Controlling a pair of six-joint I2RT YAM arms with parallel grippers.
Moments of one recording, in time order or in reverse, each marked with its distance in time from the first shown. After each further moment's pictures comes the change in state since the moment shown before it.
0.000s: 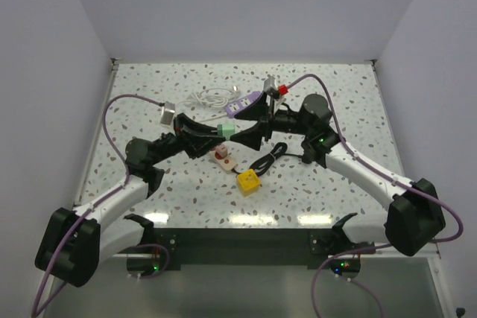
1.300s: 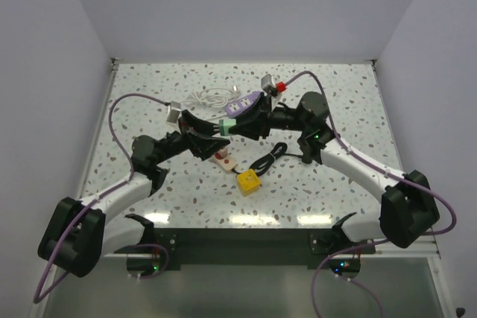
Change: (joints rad) left arm -0.026 0.075 0.000 0.036 -0.035 0.021; right arm -0.005 0.077 -0.011 0.192 -0.093 0.106
